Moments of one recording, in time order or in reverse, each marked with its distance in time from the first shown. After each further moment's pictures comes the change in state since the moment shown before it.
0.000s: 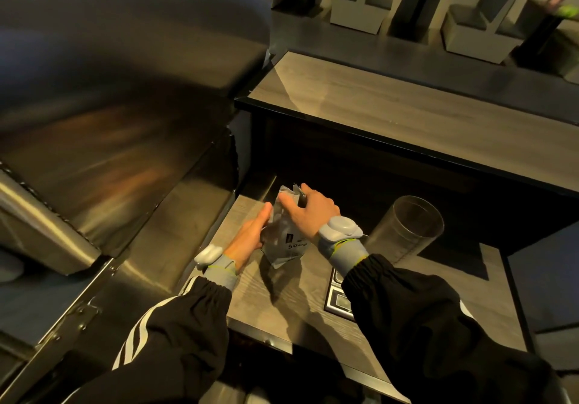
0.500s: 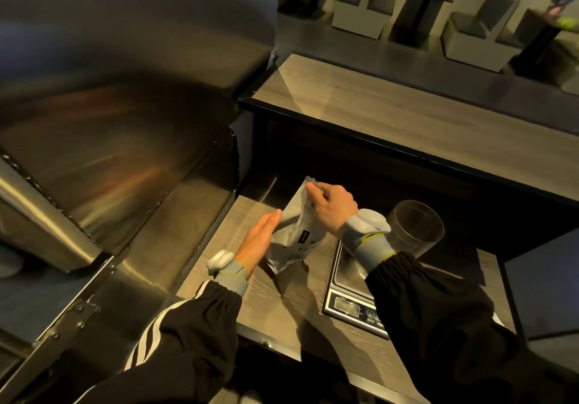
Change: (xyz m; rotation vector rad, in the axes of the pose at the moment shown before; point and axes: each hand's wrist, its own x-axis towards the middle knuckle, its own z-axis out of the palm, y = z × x) left_hand 0.002 -0.010 0.015 -0.043 0.086 0.042; right_hand 0.001 0.008 -0.033 0.110 0.036 -0.079
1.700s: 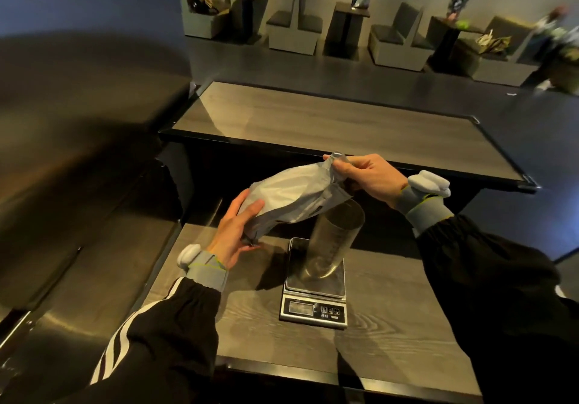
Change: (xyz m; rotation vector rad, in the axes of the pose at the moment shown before) left_hand 0.004 0.068 0.073 -0.201 -0.122 0.006; right_hand -0.012 0.066 -0.191 0.391 -0.147 0.008
